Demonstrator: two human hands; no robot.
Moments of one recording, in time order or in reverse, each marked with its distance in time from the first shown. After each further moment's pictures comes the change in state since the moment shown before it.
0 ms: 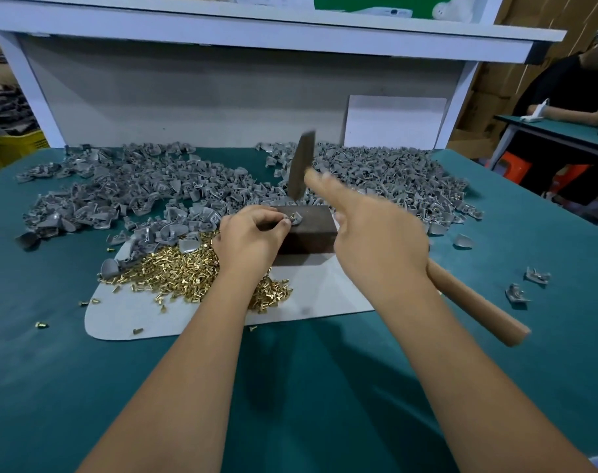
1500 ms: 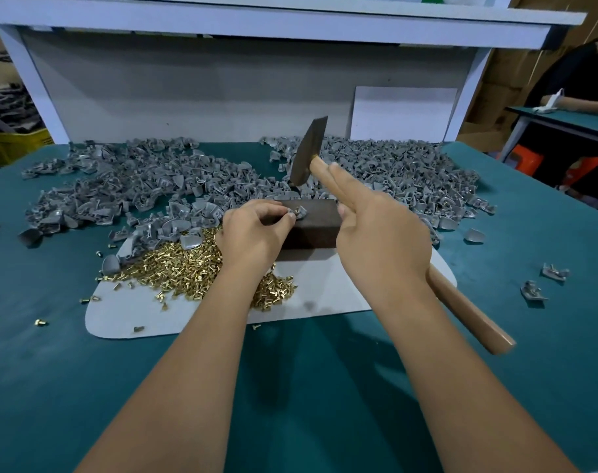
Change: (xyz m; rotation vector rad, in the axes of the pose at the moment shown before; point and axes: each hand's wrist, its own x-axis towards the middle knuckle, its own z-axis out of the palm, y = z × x) left_hand 0.003 0.001 0.003 -0.012 0.000 -0.007; right_hand -0.006 -0.002 0.010 0.183 0.068 0.095
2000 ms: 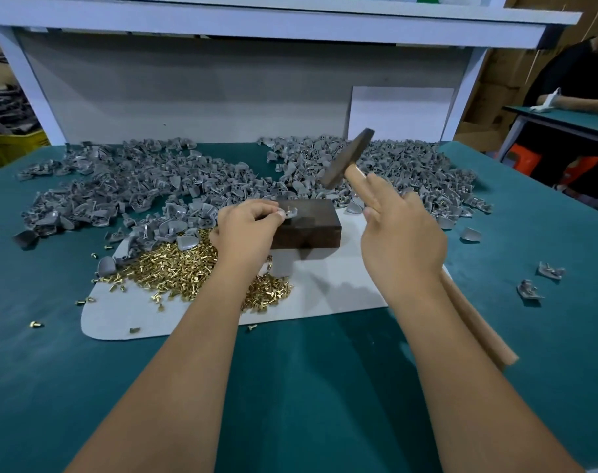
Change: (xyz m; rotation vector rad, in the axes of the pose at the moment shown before) left_hand 0.000 0.003 -0.006 -0.083 -0.040 -0.051; right_hand 0.007 0.032 0.007 -0.070 -0.014 0.178
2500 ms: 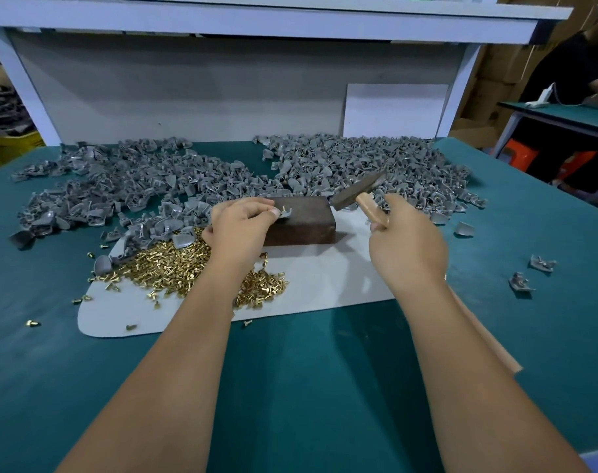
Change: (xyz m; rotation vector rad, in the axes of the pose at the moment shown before) left_hand -0.002 -0.003 -0.003 -0.083 -0.027 0.030; right_hand 0.001 0.022 0.005 0.060 -0.153 0.157
